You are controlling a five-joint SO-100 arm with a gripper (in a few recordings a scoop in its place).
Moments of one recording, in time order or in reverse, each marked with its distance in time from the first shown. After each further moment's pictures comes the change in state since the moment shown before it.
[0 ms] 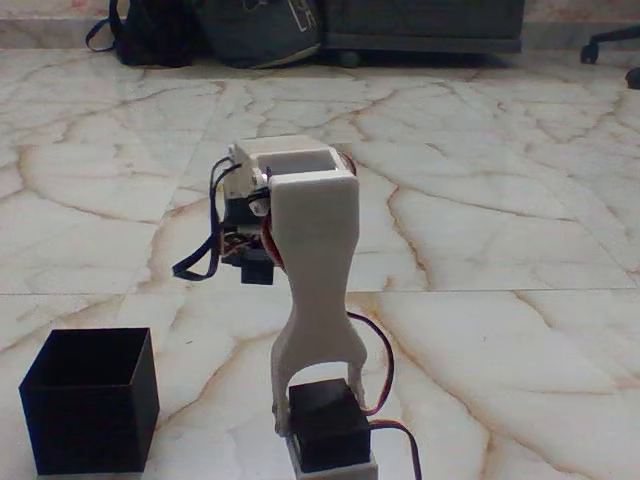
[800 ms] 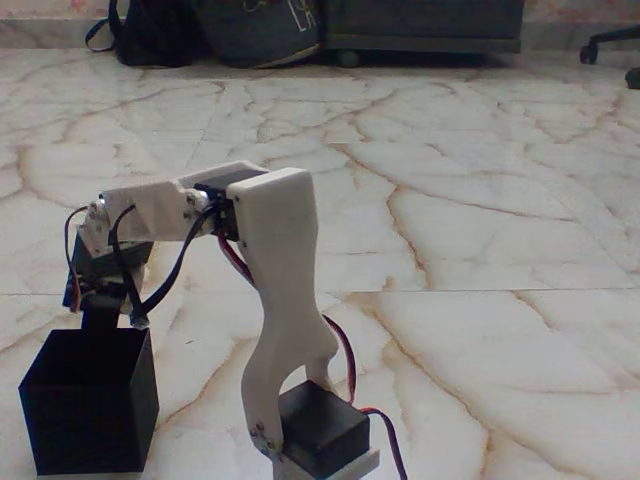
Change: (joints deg) arm -29.1 -5.5 4.0 -11.2 22.6
